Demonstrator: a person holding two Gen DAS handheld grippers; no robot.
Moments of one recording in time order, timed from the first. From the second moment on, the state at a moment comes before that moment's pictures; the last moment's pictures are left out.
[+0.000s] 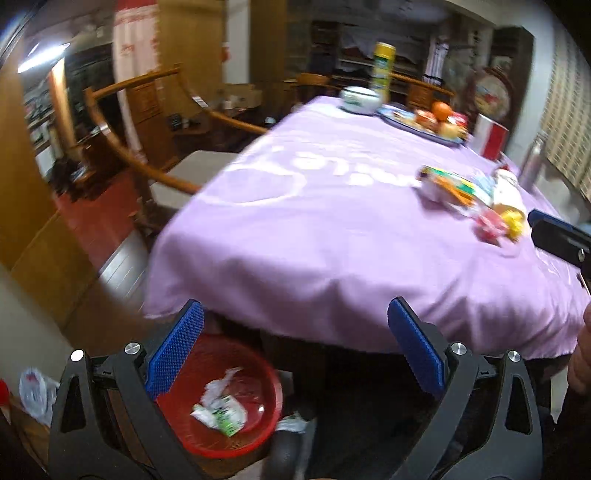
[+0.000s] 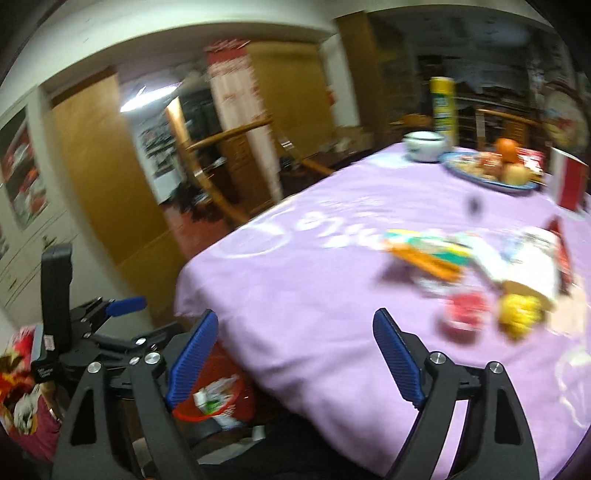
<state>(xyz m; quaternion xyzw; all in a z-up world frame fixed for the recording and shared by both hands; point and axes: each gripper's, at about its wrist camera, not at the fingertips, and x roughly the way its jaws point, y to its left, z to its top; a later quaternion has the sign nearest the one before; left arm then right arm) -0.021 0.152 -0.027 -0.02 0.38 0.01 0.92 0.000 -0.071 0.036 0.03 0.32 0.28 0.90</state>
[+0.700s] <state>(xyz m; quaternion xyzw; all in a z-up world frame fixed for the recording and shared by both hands) 0.163 -0.022 -0.027 0.04 0.41 -0.12 0.90 0.075 -0.253 -0.010 0.09 0.31 0.05 0.94</state>
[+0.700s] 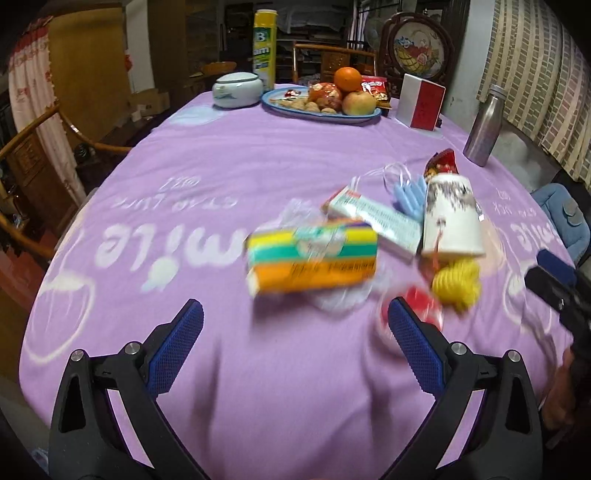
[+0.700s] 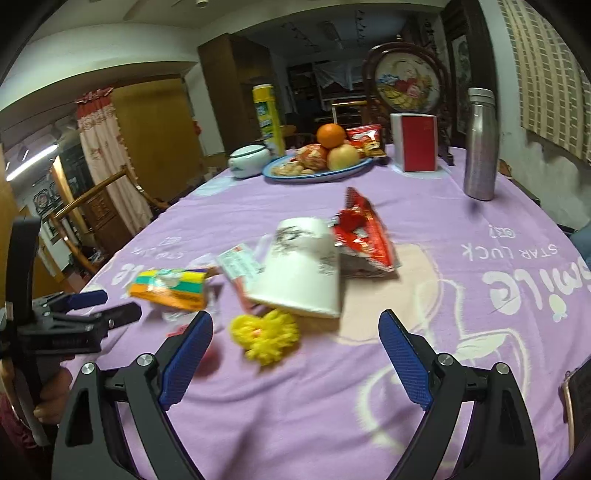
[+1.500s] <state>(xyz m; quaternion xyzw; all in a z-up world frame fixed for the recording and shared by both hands) 0.212 -0.038 -0.056 0.07 0.41 -0.09 0.90 0.093 -0.275 -0.023 0.16 0.33 0.08 0.93</state>
